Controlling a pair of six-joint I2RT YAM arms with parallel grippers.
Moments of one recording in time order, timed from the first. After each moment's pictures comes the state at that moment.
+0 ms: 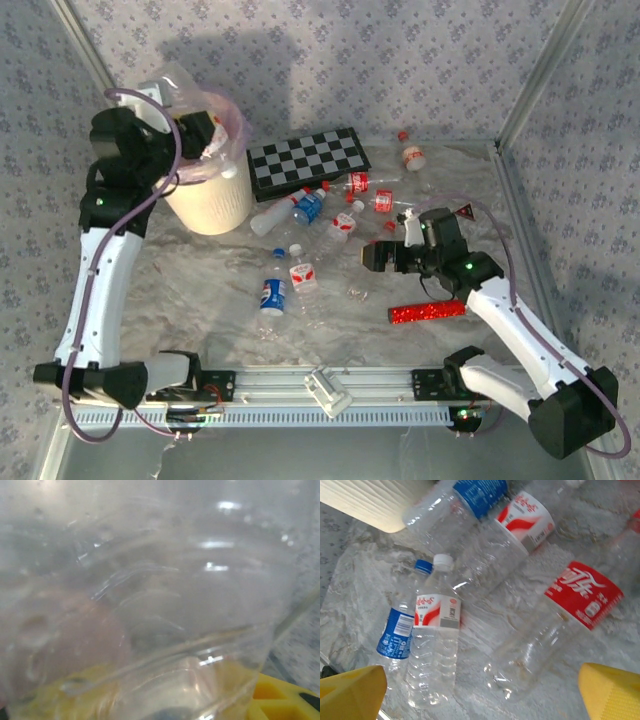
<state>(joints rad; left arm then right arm) -0.11 1.25 1.60 -0.48 0.21 -0.33 0.43 0.98 0.82 -0.59 -0.33 0.41</state>
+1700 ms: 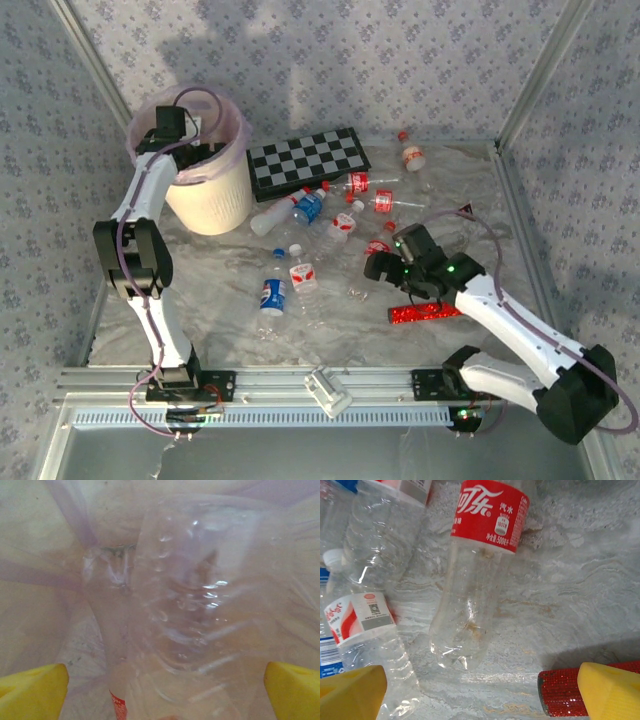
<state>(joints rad) 0.00 1.95 1.82 -0.70 0.12 -0.06 0.62 1.06 0.82 -0.77 0.02 0.86</state>
